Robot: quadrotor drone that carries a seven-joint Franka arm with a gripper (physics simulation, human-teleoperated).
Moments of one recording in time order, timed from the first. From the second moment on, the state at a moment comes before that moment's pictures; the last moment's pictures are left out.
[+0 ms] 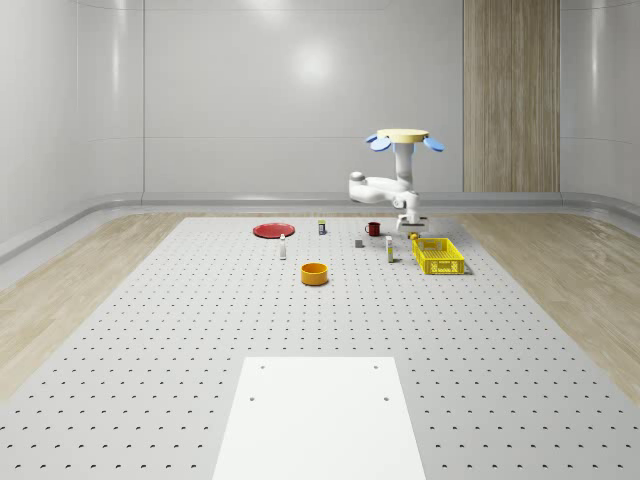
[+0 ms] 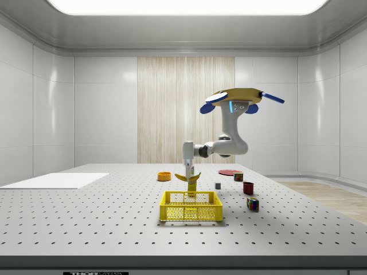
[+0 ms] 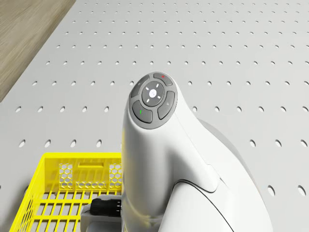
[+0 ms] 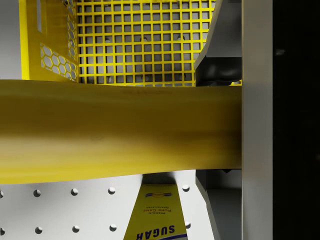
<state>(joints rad) -1.18 -1.57 1.46 -2.88 -1.68 1.60 1.73</state>
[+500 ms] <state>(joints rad) -1.18 -1.58 1.46 -2.88 -1.68 1.60 1.73</state>
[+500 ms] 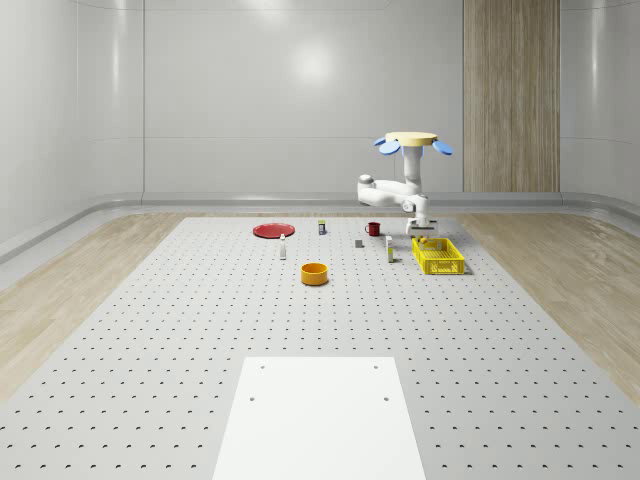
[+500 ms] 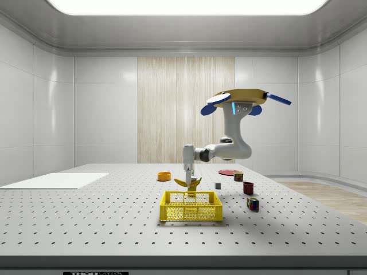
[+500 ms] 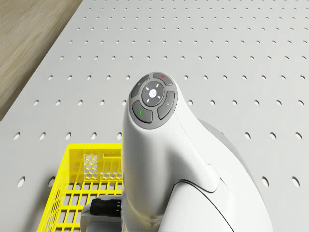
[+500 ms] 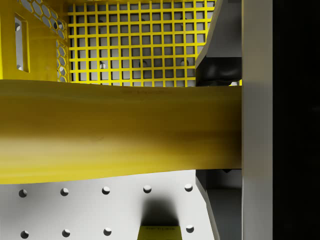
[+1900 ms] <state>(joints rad) -1.20 -1.59 1.32 -2.86 -1.81 1.66 1.74</state>
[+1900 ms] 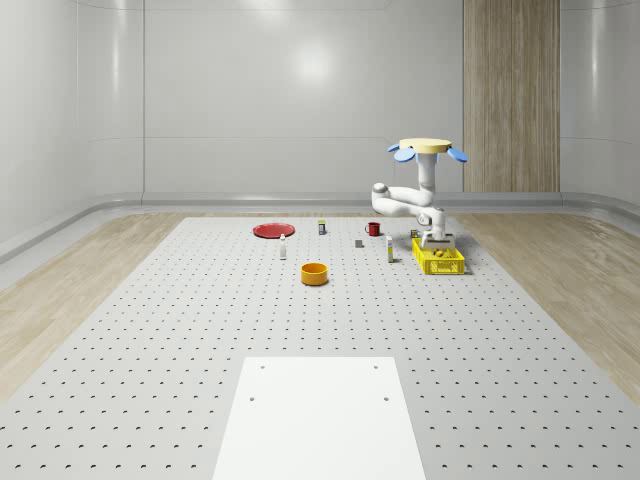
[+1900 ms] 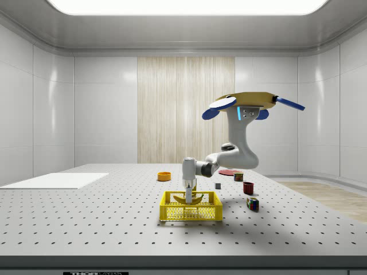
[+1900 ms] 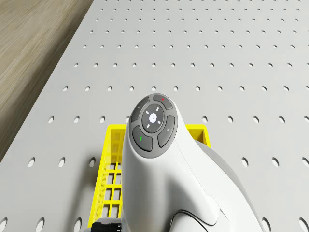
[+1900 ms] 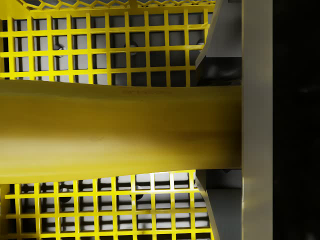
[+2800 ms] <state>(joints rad) -1.18 -1.58 1.39 -2.87 -1.74 1.63 1.70</state>
